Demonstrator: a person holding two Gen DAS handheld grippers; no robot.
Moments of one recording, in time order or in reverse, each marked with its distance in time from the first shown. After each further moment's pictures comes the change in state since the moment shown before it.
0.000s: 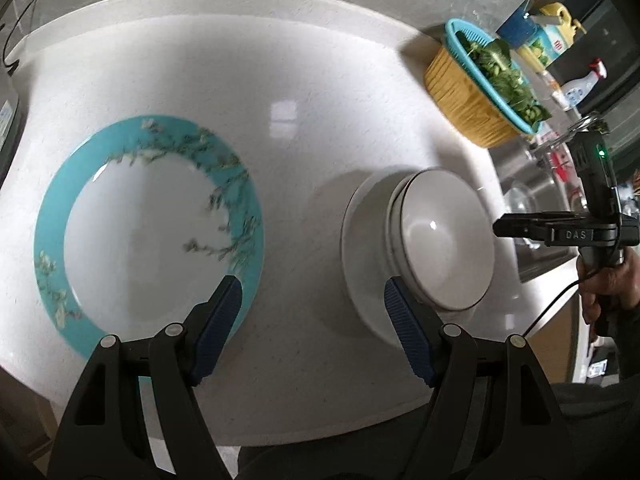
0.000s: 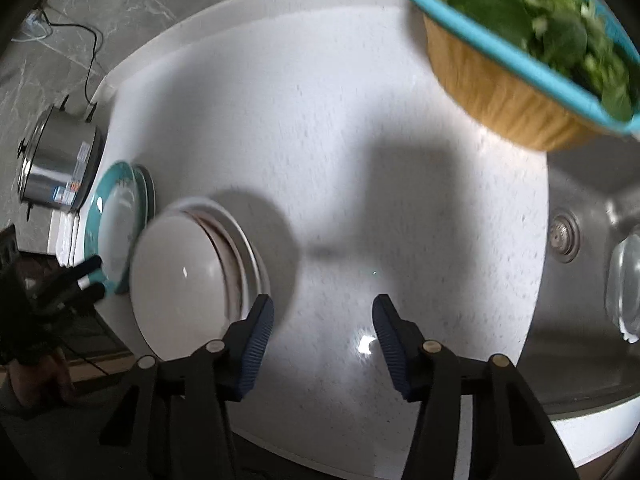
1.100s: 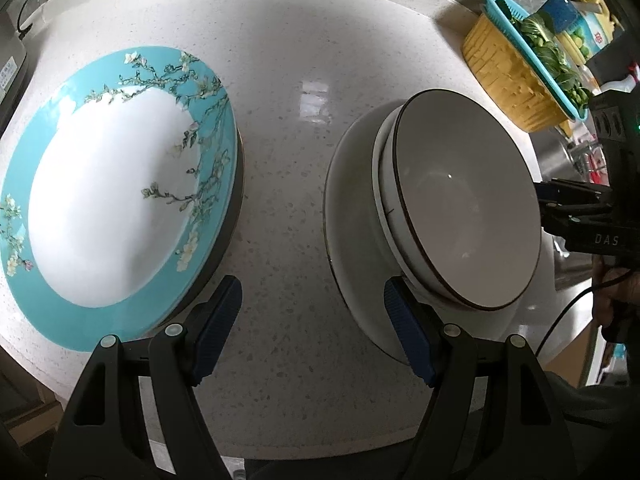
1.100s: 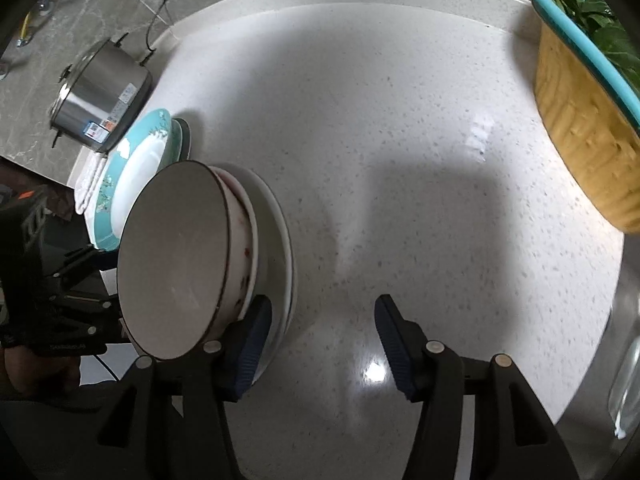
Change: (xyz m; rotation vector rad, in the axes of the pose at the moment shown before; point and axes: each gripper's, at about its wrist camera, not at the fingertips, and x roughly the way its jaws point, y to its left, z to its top) left arm 0.061 -0.007 -0.030 -0.064 0.045 0.094; right arm 0.048 0.029 0.022 -0.282 -0.027 0.079
